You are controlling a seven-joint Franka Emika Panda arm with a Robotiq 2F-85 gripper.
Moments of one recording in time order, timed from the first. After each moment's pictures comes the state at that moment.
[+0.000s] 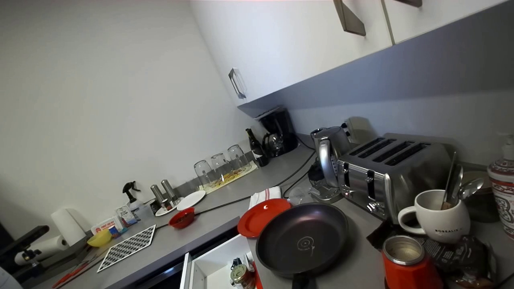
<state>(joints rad) 0.59 0.44 0.04 -2.56 0.45 3.32 0.56</state>
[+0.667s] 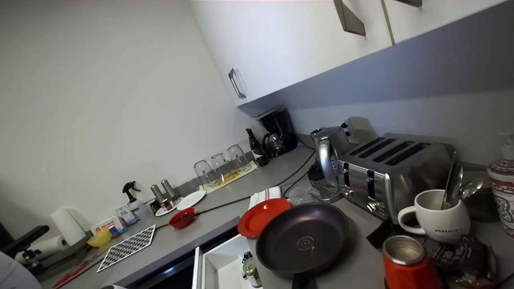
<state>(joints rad) 0.45 0.41 0.04 -2.51 0.44 3.28 0.52</state>
